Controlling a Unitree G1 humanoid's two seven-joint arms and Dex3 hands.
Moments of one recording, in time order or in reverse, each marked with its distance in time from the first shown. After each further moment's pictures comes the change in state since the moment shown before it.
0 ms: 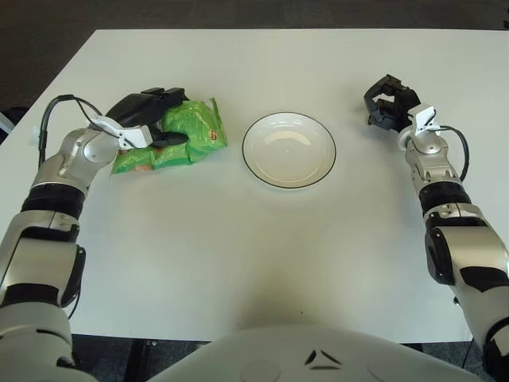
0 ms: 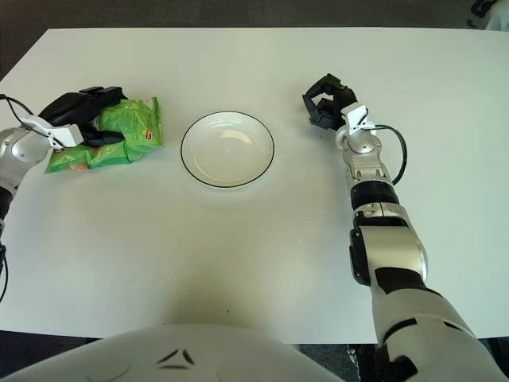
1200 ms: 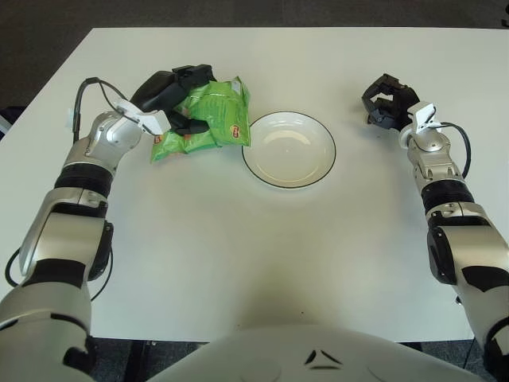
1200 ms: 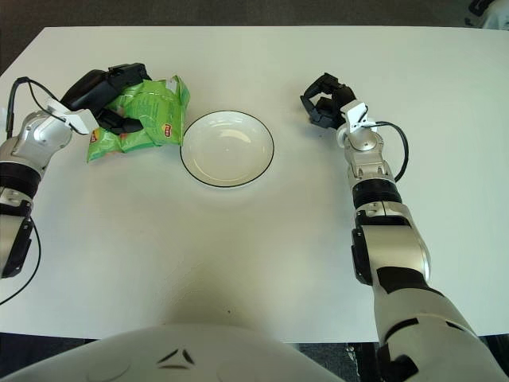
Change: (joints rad) left arm -0.169 -0.152 0.017 0.034 -0.069 -0.152 0.028; right arm -0.003 -0.017 0.015 -0.019 -0.019 0.022 0.035
